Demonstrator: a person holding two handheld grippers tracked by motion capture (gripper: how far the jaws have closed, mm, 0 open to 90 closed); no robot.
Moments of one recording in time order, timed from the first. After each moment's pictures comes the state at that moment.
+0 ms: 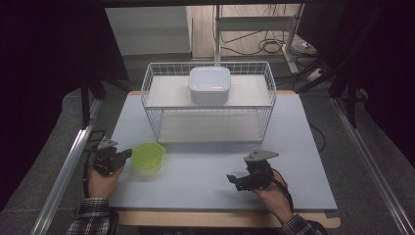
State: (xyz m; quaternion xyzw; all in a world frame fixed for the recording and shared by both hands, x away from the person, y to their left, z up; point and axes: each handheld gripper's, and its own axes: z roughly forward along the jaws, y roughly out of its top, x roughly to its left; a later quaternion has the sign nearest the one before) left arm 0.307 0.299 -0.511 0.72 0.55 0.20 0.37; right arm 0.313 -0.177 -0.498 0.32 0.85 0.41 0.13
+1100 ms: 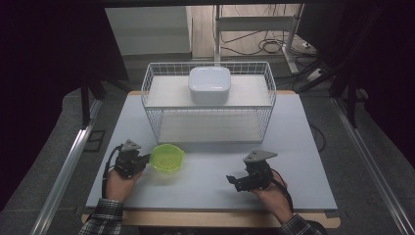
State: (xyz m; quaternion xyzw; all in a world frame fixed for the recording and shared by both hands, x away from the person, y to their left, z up) left arm 0.311 0.236 -0.512 0.77 0.50 0.15 0.36; right arm 0.313 -0.175 -0.500 0.32 0.85 0.40 0.12
